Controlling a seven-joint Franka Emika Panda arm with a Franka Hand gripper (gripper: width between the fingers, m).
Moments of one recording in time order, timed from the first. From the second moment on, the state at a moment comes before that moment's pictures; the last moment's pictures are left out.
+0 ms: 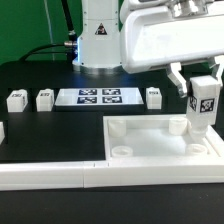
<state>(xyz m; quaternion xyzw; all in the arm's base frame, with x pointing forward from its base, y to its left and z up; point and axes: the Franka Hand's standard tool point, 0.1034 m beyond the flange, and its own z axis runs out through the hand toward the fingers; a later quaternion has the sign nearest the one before) 0.625 0.112 0.109 -0.96 -0.08 -0.26 0.06</state>
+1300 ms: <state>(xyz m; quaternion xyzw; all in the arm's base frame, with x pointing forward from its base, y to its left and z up) 0.618 0.113 0.079 -0.96 -0.08 -0.25 0.06</state>
